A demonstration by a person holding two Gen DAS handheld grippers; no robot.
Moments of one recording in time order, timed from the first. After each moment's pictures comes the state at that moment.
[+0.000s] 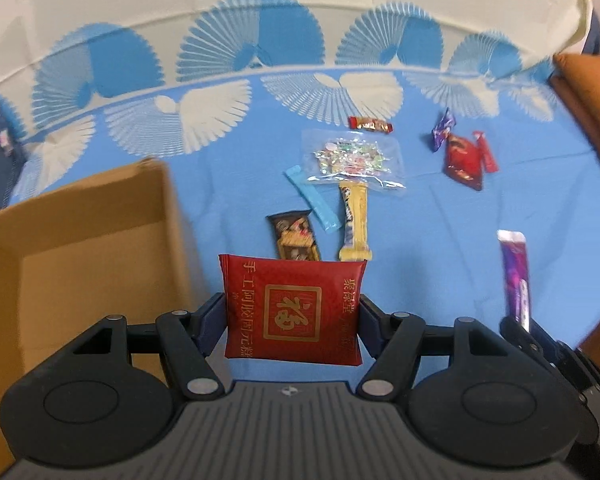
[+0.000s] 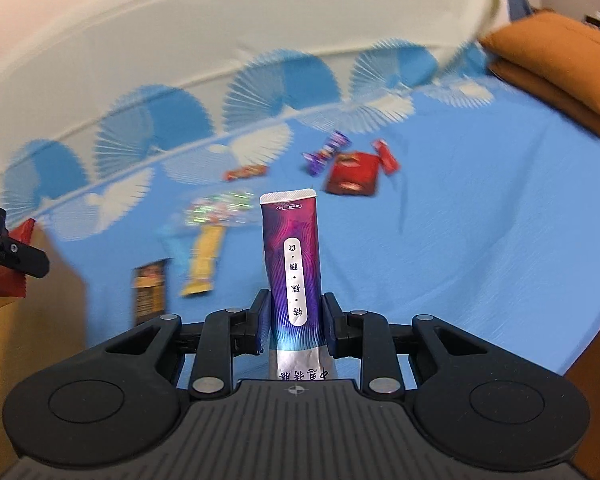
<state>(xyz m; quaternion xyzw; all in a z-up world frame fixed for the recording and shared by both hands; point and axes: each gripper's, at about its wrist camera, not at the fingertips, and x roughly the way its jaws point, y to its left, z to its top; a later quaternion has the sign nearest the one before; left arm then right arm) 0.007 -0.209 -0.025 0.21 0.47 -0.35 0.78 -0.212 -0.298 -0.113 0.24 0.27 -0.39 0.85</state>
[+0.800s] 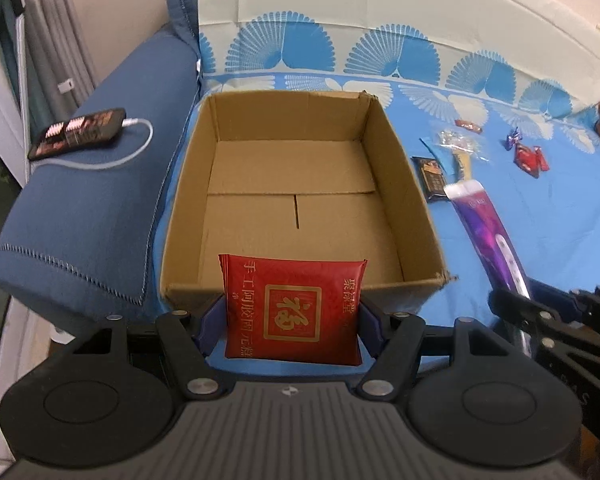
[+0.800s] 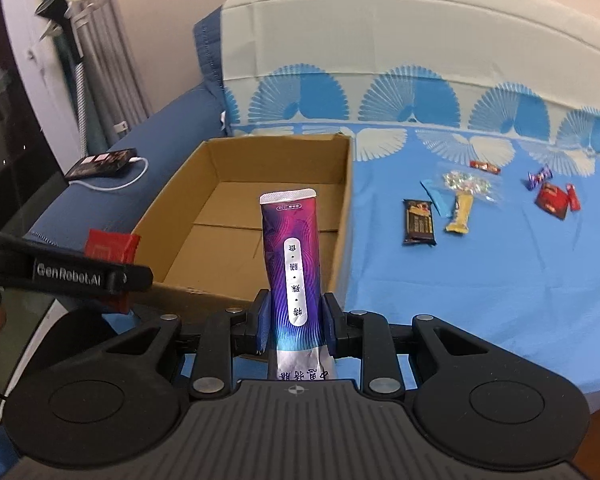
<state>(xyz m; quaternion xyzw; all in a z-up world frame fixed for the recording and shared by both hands) -0.066 0.094 0.009 0.15 0.44 -0.26 0.85 -0.202 -0.060 -0.018 0.14 0.33 -0.14 0.92</state>
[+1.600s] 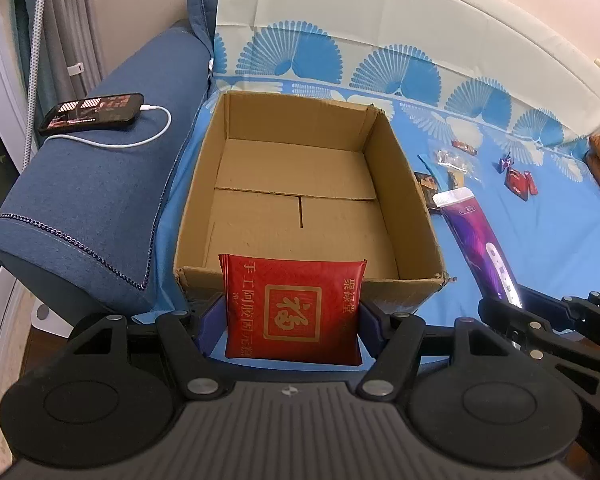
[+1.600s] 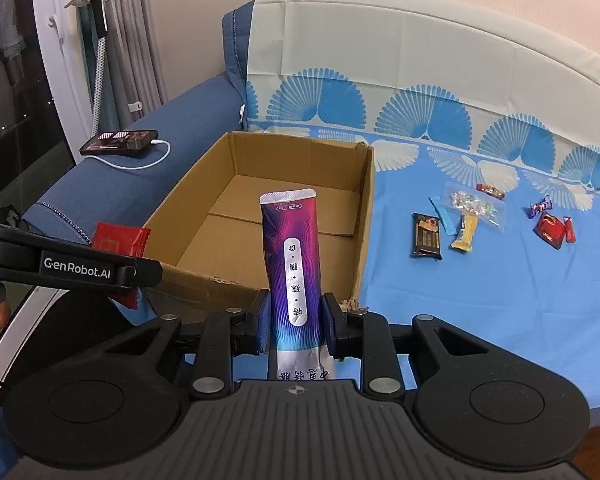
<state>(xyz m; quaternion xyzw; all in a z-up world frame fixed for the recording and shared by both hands) -0.072 0.124 0.008 0.11 0.43 -0.26 0.85 -0.200 -0.021 -0.009 0.08 0.34 -0.14 0.93</state>
